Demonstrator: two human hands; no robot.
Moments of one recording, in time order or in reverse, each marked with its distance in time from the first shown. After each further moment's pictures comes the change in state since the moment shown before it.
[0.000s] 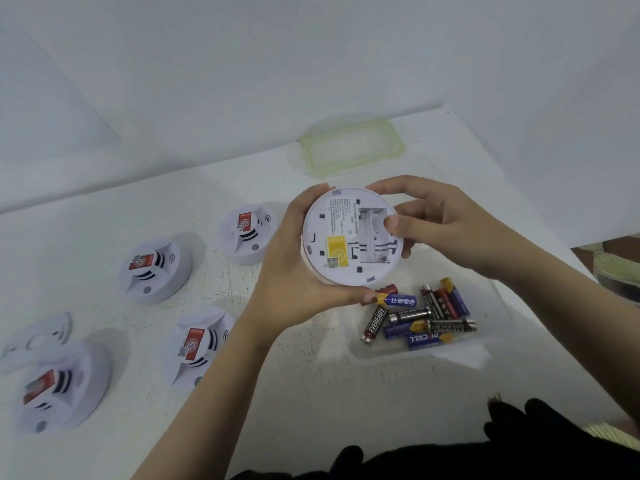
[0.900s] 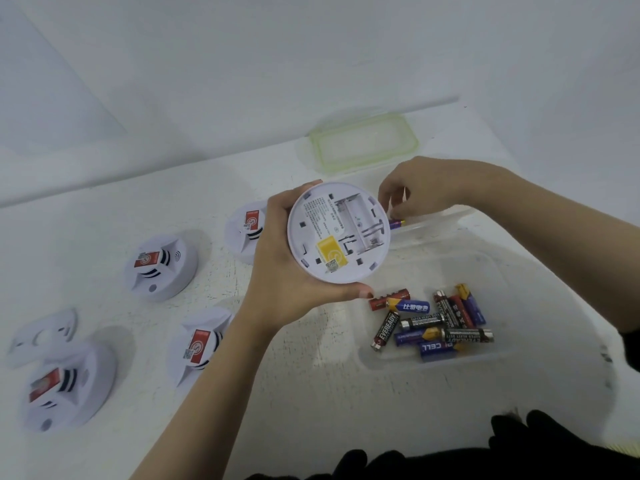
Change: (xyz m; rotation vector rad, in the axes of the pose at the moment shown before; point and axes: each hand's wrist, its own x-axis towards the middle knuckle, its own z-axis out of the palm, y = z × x) left_hand 0.004 -0.011 -0.014 0.128 0.161 0.049; right_hand 0.095 0.010 -0.031 -1.025 -0.302 0.250
